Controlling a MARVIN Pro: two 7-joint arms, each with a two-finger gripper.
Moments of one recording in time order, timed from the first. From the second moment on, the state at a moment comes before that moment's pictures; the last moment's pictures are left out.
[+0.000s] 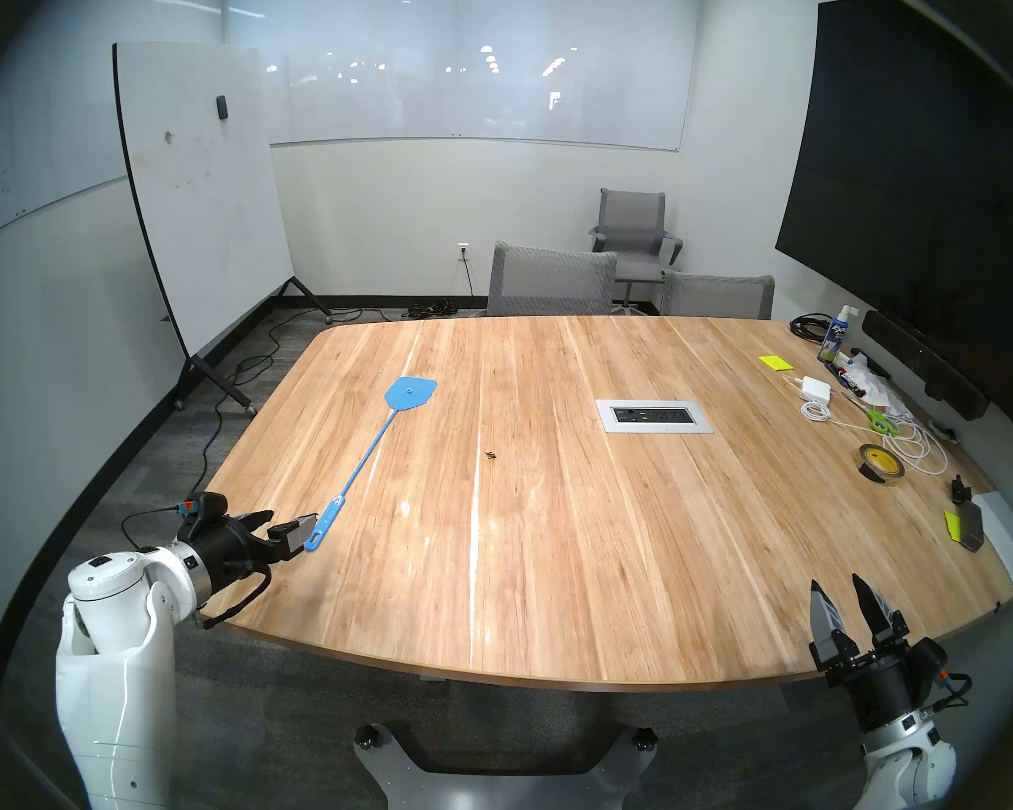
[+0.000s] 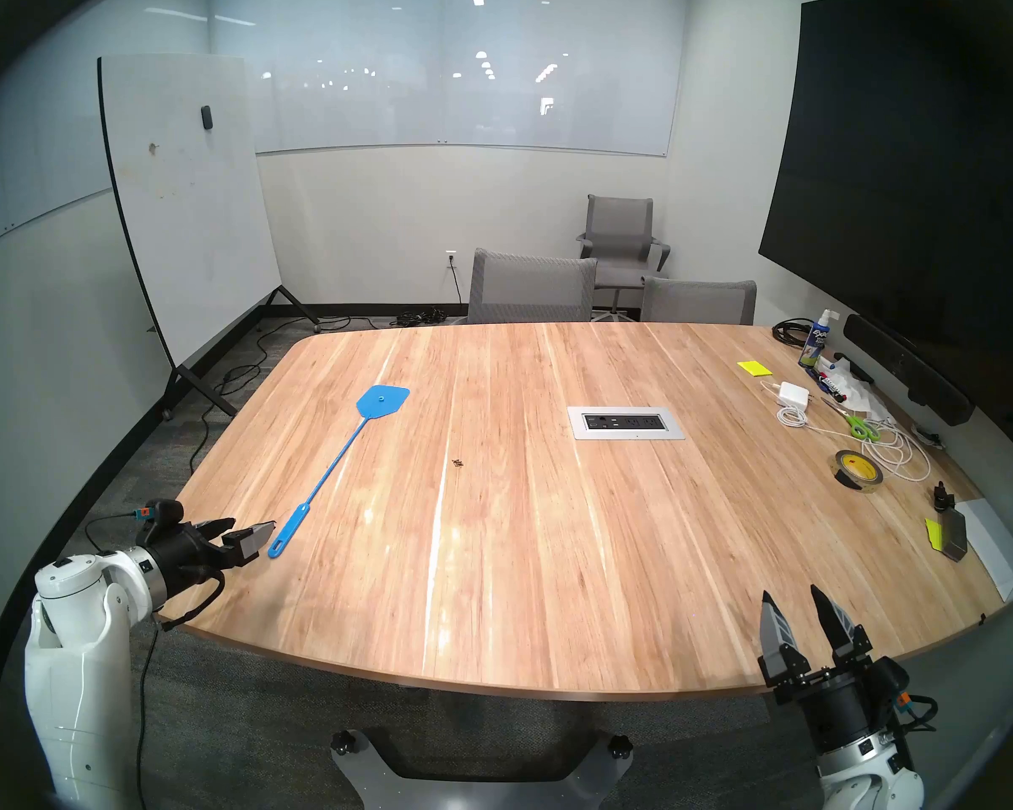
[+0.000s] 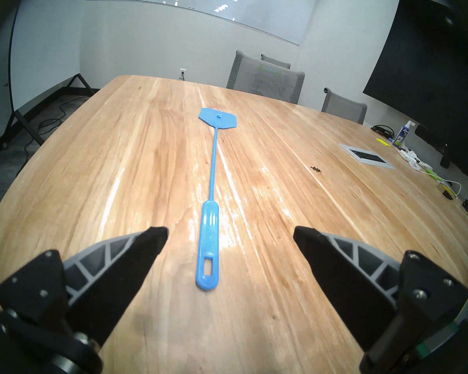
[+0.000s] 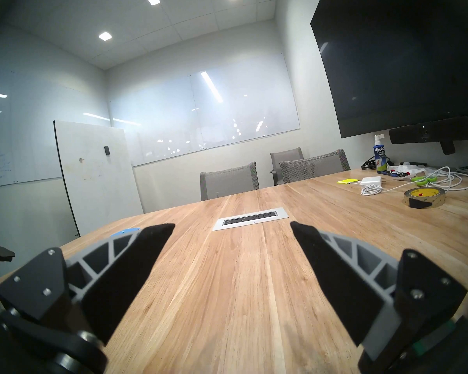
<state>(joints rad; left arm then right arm) 1.82 -1.33 -2.06 -1.83 -0.26 0.65 -0.68 -2.11 -1.85 2.46 -1.95 0.48 -0.07 1.09</state>
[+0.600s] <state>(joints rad) 1.73 -1.28 -1.98 -1.77 -0.23 0.74 -0.65 -2.11 -1.85 2.46 -1.95 0.48 -0.07 1.09</state>
